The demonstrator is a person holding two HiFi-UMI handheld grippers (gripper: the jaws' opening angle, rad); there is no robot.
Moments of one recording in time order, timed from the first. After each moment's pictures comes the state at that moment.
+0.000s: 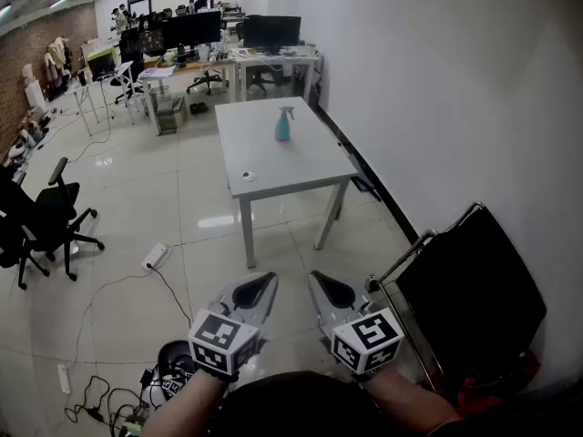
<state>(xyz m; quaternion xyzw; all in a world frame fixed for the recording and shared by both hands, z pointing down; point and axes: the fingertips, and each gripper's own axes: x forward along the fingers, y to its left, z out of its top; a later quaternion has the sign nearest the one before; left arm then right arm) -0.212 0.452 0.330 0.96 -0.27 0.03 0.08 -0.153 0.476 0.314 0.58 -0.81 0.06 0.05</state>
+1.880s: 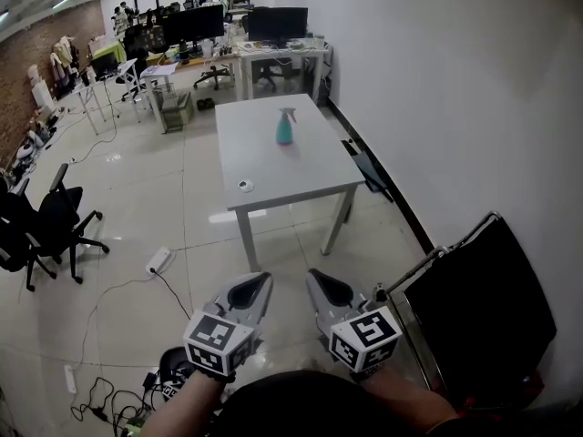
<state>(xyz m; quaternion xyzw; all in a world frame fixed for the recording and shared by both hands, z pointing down) -0.167 0.375 0.338 0.95 -0.30 0.06 0.08 -0.099 0.392 0.322 0.56 -0.83 0.09 0.02</state>
